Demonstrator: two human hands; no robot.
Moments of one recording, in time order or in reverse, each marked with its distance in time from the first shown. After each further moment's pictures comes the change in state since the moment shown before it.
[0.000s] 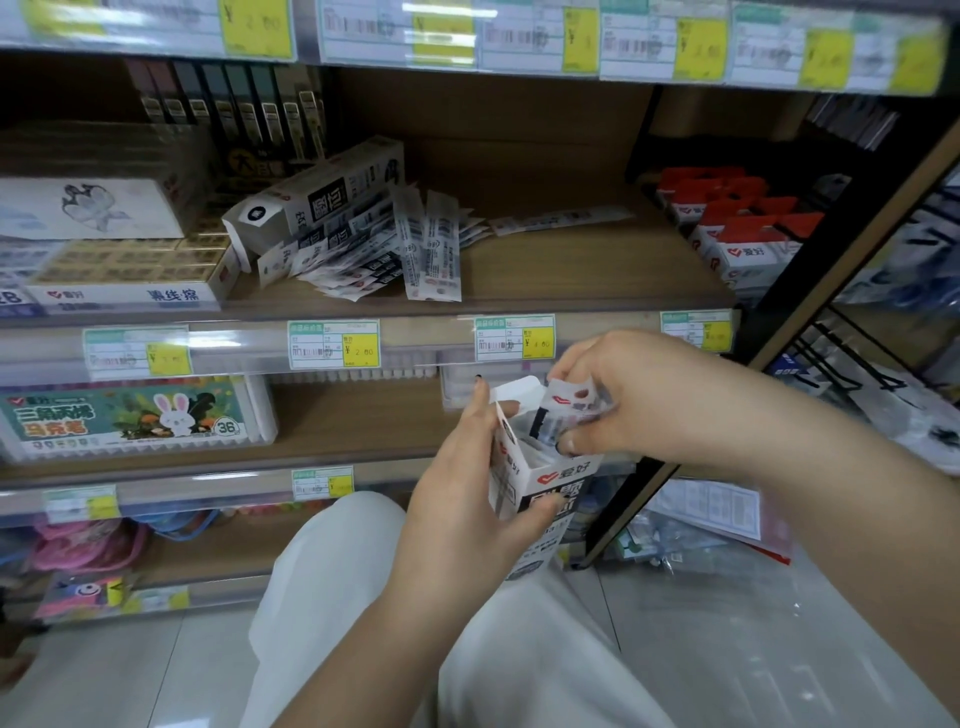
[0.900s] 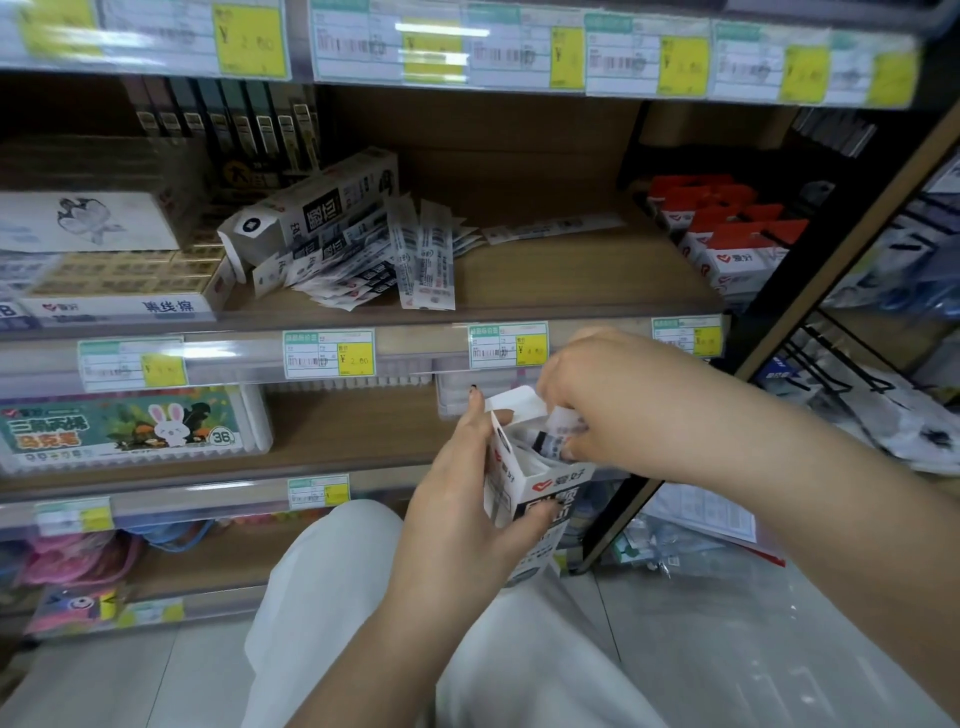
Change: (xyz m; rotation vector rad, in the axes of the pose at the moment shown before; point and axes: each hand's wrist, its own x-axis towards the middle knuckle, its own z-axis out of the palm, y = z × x) left_hand 0.000 0.001 0.001 -0.013 0.018 0.021; right_hand 0.002 -0.014 0.000 -0.288 0.015 -0.039
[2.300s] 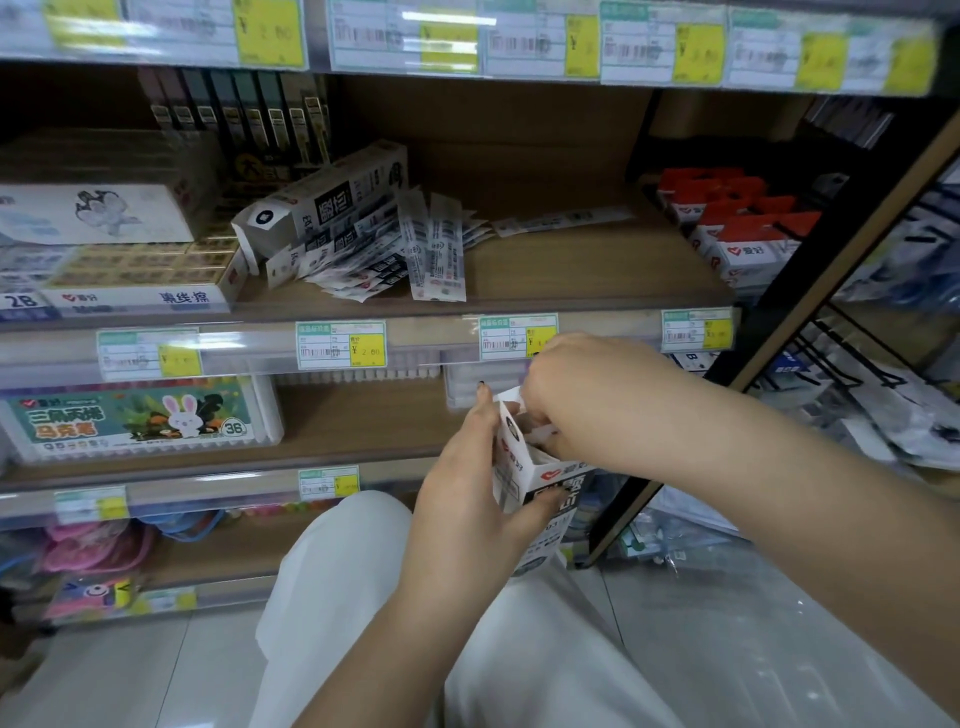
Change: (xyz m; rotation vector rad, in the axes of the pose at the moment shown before) left_hand -0.002 0.004 -0.001 -0.010 0.028 -0.046; right_hand 0.009 -0.020 0.001 -0.116 -0.024 -0.067
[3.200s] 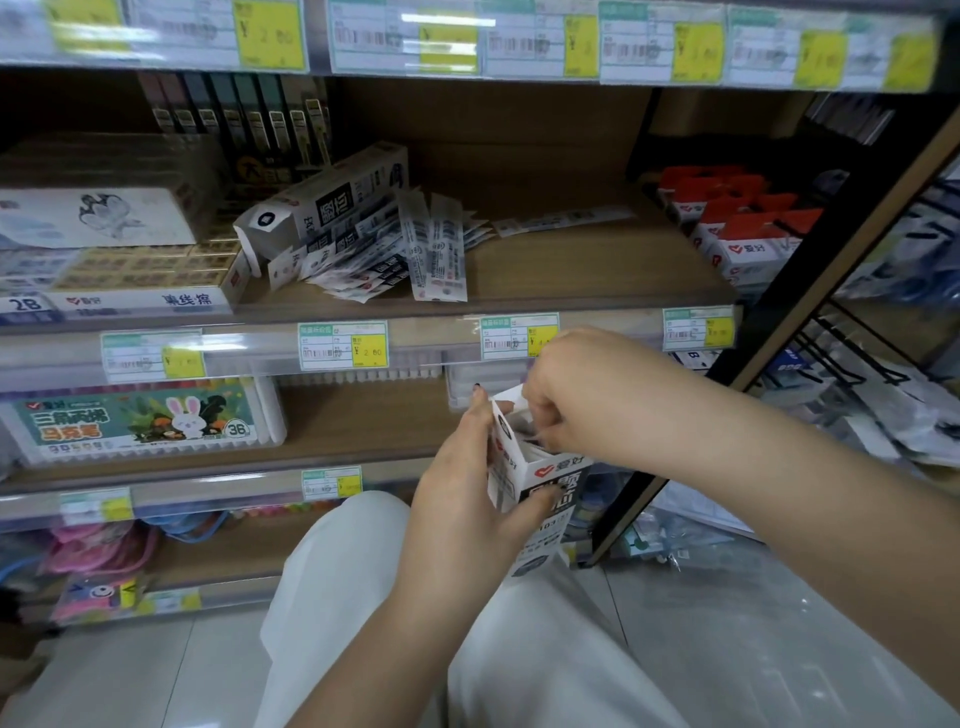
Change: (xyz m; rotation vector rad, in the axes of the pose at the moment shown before) left_hand -0.001 -0.001 -0.002 -0.008 -0.003 -0.038; right_hand 0.007 0.004 0.005 0.127 -0.006 0.086
